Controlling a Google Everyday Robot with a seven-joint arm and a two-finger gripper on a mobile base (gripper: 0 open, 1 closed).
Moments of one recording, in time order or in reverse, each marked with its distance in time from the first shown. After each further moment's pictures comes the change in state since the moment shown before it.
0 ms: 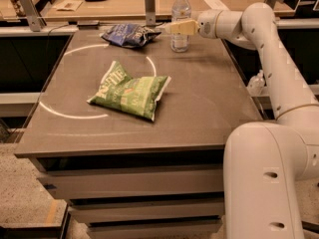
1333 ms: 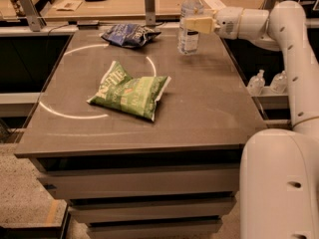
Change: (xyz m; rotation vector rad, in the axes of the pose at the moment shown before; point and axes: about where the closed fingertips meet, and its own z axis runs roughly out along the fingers) arm -0.026 0.041 -0.067 -0.209 -0.082 -0.008
